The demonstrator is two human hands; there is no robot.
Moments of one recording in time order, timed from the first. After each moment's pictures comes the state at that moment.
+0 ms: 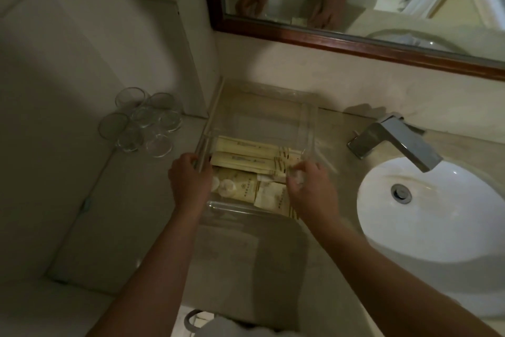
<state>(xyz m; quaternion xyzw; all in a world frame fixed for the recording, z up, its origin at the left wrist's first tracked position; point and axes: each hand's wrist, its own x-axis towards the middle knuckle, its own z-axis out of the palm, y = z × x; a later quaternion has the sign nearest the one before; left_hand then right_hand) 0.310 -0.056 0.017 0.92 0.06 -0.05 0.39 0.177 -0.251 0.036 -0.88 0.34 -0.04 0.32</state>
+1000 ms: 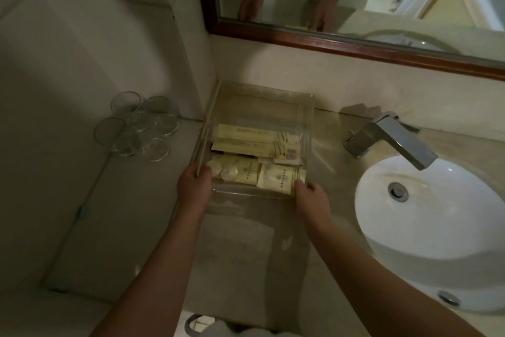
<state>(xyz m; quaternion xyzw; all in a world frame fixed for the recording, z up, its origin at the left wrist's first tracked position) 0.303 -0.063 0.017 0.84 0.09 -0.15 0.51 0.170 -0.247 0.018 -0.63 0.53 0.00 0.57</state>
